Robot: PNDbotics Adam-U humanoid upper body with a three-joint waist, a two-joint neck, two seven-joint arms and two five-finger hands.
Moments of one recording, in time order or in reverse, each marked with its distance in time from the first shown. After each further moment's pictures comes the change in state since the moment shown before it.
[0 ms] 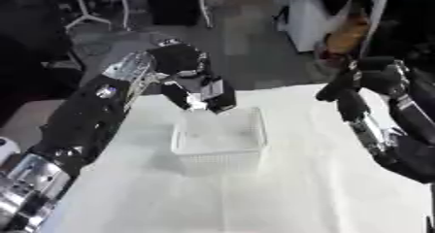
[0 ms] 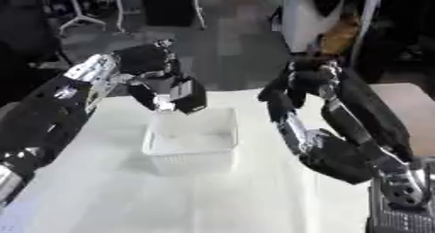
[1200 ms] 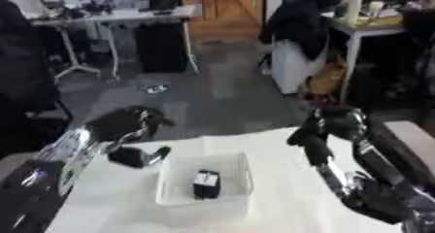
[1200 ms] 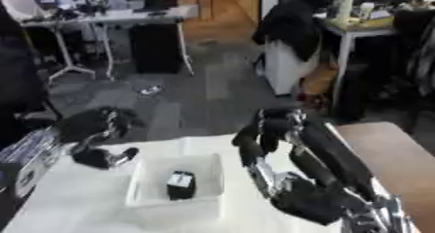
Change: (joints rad) left arm 0.389 0.080 0.068 -0.384 0.452 0.196 -0.003; right arm 0.008 -0.033 -0.024 0.000 0.022 0.026 -0.025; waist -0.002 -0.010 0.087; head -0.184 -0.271
